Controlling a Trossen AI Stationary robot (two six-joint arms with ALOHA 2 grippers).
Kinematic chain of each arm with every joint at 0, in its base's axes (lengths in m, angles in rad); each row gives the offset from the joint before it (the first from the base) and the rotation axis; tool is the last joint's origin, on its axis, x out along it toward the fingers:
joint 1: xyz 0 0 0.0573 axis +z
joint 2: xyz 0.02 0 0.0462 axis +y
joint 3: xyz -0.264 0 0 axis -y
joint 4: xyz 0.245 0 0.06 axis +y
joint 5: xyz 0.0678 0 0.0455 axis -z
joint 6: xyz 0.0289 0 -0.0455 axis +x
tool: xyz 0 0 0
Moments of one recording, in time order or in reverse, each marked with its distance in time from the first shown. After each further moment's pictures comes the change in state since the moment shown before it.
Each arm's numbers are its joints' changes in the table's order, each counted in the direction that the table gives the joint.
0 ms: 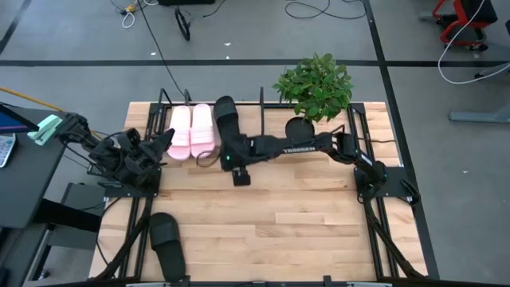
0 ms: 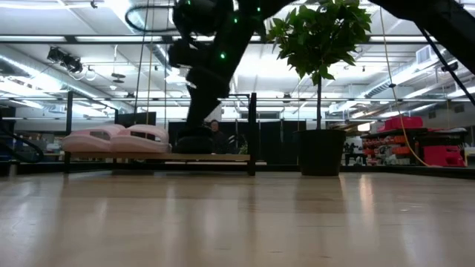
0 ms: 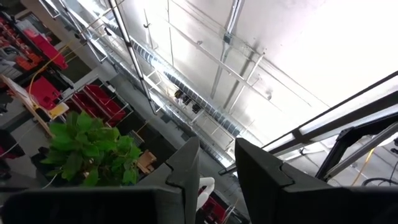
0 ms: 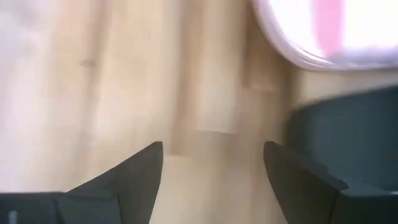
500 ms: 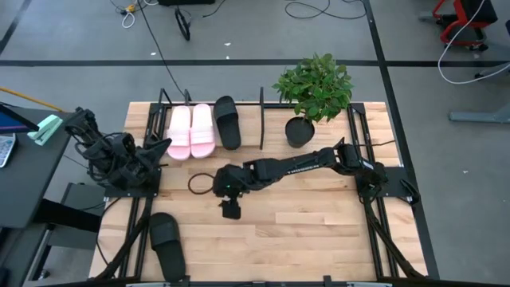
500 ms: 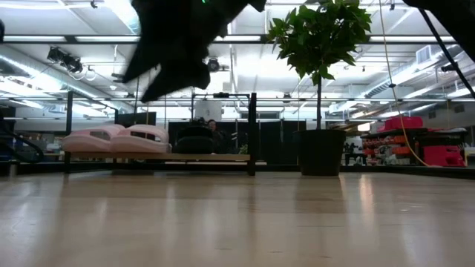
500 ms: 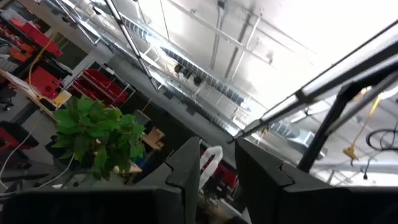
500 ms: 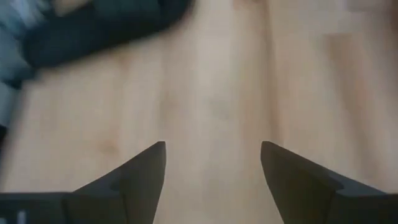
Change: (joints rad) left arm -0.176 -0.072 0.000 0.102 -0.083 0.172; right arm 0.176 -0.002 0.001 -0.189 -0.224 0.417
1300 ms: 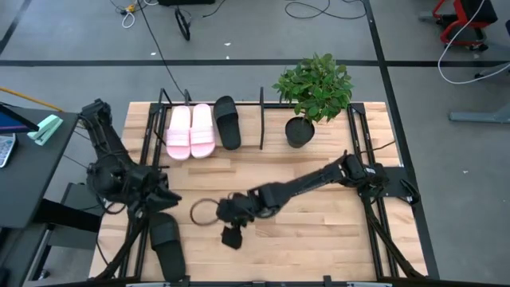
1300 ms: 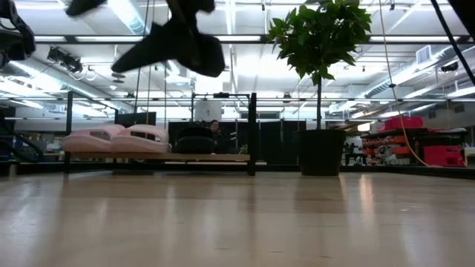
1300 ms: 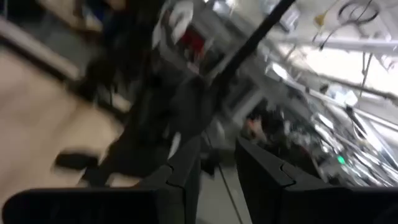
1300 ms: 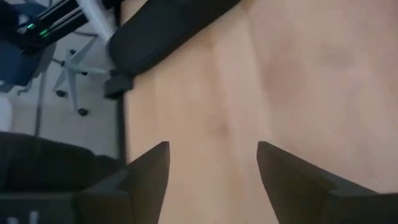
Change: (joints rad) left arm -0.304 -0.028 0.000 0.762 0.007 -0.633; right arm 0.178 -0.002 0.001 -0.033 -0.031 0.443
